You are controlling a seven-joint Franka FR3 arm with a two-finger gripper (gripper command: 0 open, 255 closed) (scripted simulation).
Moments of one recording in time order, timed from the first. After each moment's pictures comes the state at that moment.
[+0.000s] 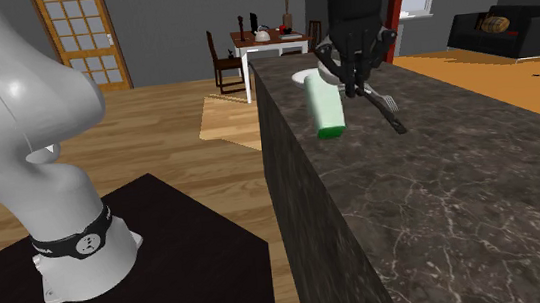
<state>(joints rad) 0.03 -0.21 0.76 -2.16 0.20 2.10 1.42</state>
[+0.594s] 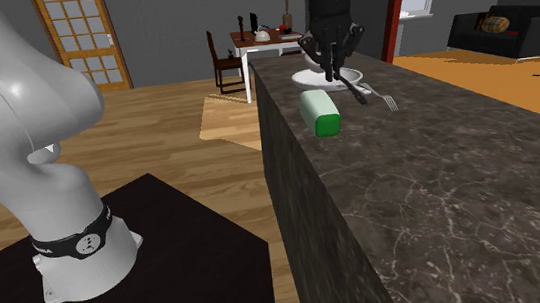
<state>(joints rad) 0.10 -0.15 0.92 -2.10 0.14 2.11 1.68</state>
